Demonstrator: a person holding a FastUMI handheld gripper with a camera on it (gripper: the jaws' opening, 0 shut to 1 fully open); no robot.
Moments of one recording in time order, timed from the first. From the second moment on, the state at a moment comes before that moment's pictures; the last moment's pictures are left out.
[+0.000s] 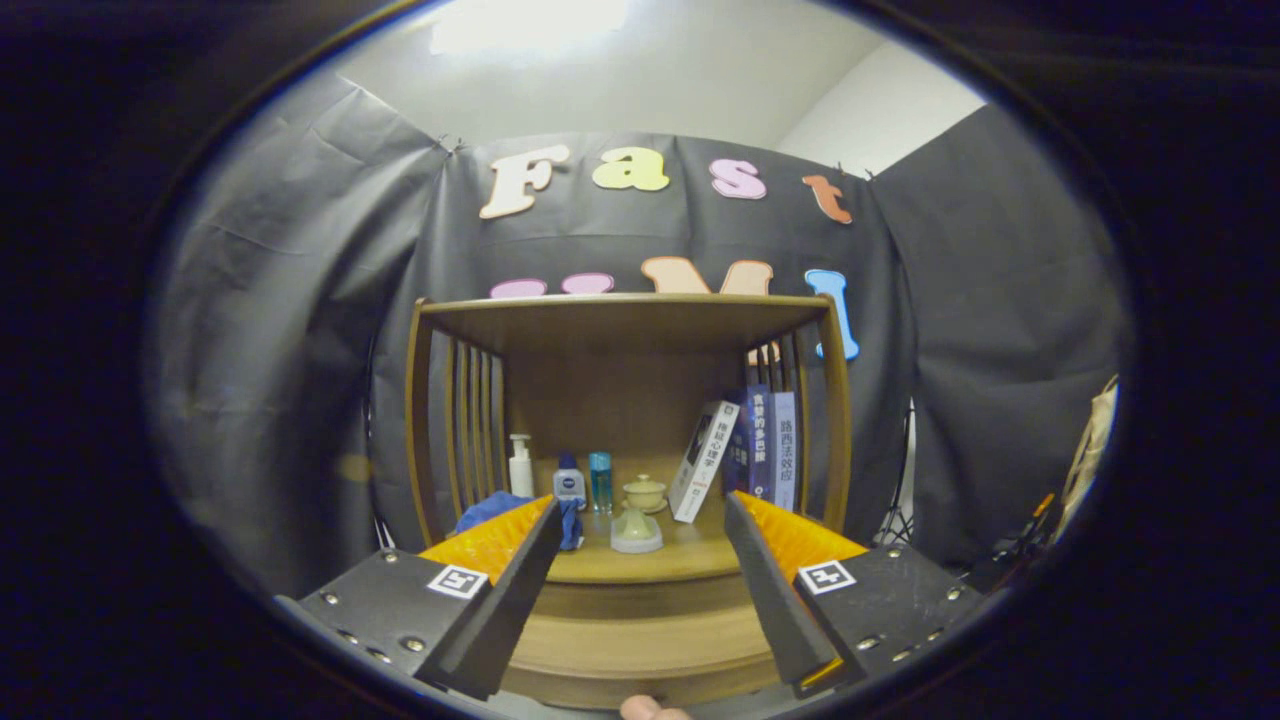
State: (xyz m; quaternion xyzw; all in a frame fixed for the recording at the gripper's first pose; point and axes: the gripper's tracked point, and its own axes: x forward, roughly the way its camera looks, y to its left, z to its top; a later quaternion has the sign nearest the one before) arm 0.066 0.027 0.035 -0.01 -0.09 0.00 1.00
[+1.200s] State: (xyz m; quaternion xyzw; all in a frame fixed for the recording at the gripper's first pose) arm 0.082 0.019 -0.172 0.01 0.01 0.02 1.00
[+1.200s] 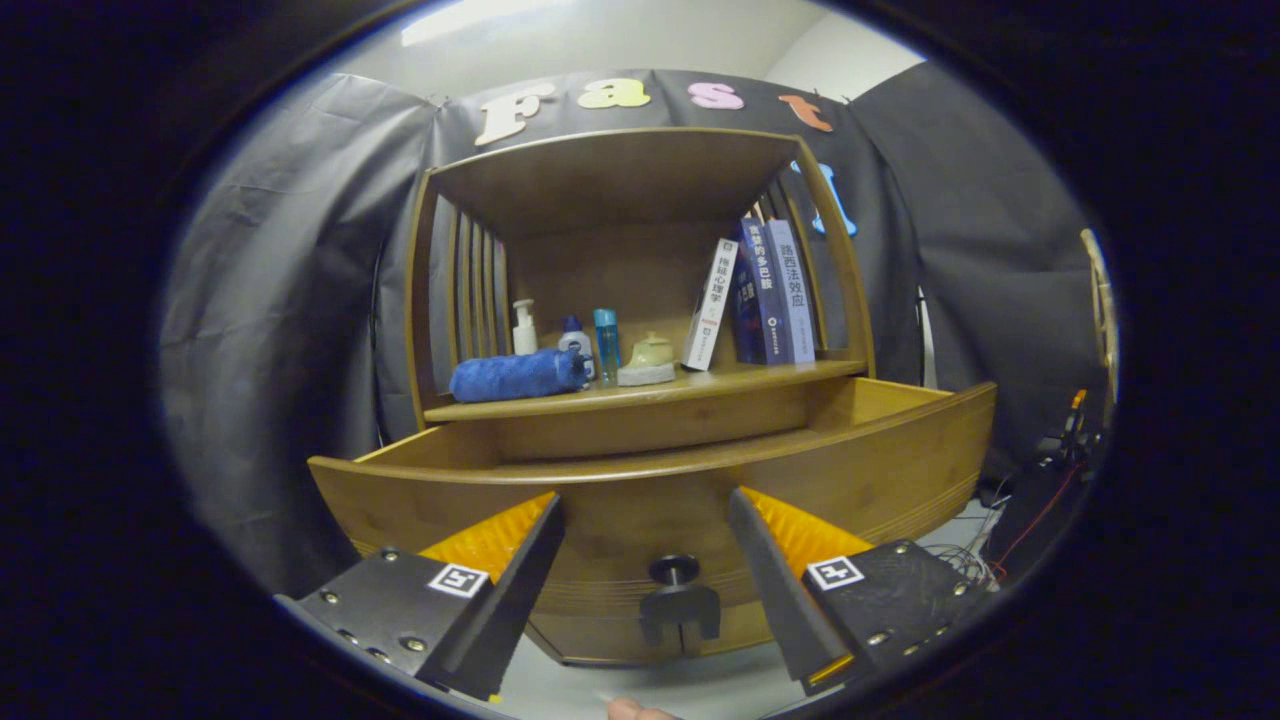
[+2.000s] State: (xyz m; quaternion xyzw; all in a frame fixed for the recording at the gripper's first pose) arm 0.114 0.019 -0.167 0.04 0.00 0.02 1.00
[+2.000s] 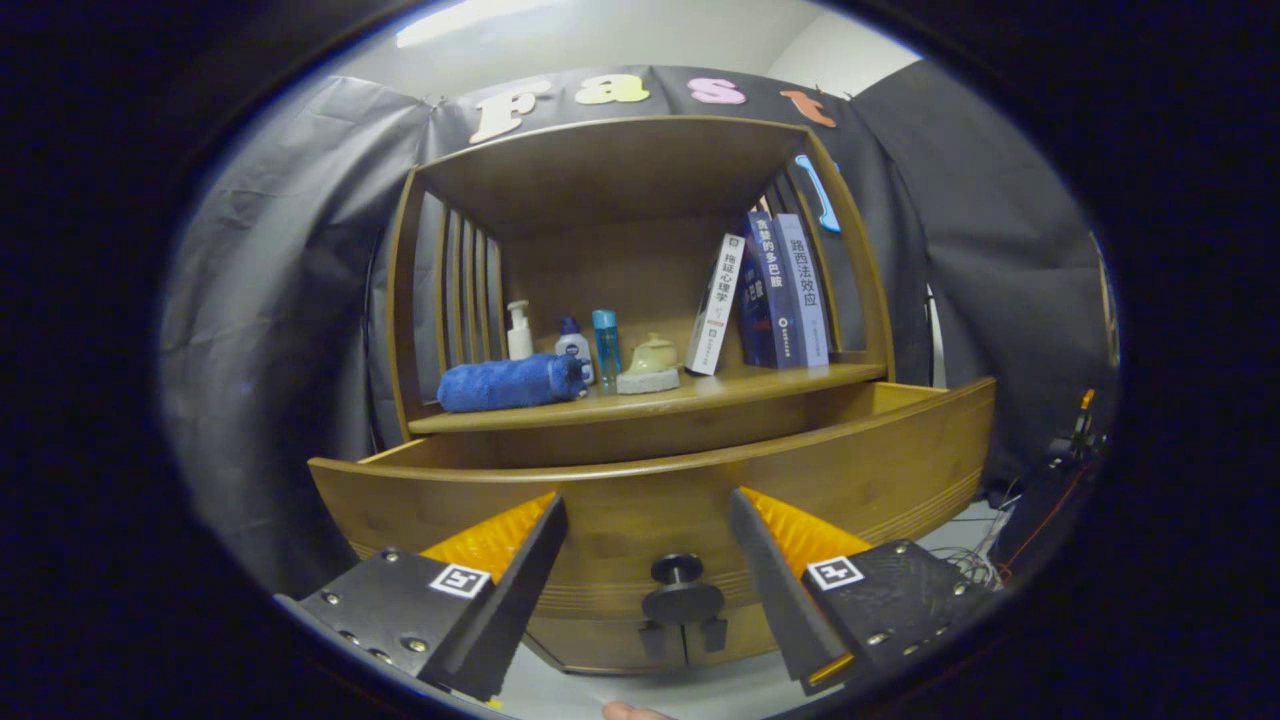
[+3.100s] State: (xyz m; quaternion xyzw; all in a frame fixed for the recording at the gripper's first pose) arm 0.177 0.023 -0.174 0.00 0.03 0.03 1.00
